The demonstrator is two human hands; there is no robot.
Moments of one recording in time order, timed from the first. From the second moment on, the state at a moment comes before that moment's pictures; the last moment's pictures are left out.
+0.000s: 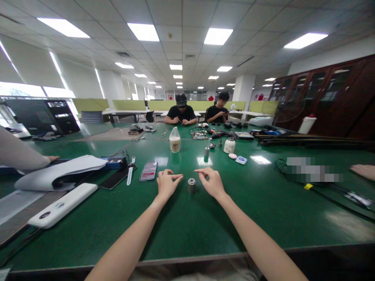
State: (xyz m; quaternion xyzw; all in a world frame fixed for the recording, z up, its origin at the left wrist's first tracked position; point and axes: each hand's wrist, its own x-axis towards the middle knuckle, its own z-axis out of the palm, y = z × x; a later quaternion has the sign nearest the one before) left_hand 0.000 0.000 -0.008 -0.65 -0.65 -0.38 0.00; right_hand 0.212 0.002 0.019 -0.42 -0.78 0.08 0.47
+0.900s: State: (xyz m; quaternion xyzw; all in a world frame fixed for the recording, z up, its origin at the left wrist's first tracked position) left_hand 0.035 -0.030 0.007 -0.69 -0.54 -0.48 0.07; right_hand 0.209 0.001 0.016 -0.41 -0.80 0.10 0.43
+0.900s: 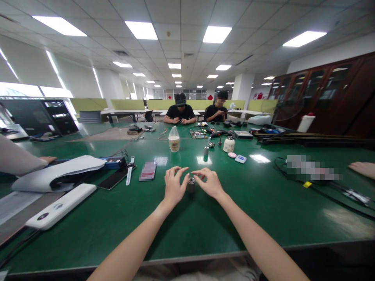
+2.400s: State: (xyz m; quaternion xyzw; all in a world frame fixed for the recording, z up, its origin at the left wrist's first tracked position) left_hand 0.031 -0.025 0.003 -0.68 -0.56 -0.47 0.08; right_hand 0.203 0.014 0.000 -0.34 -0.81 0.14 0.45
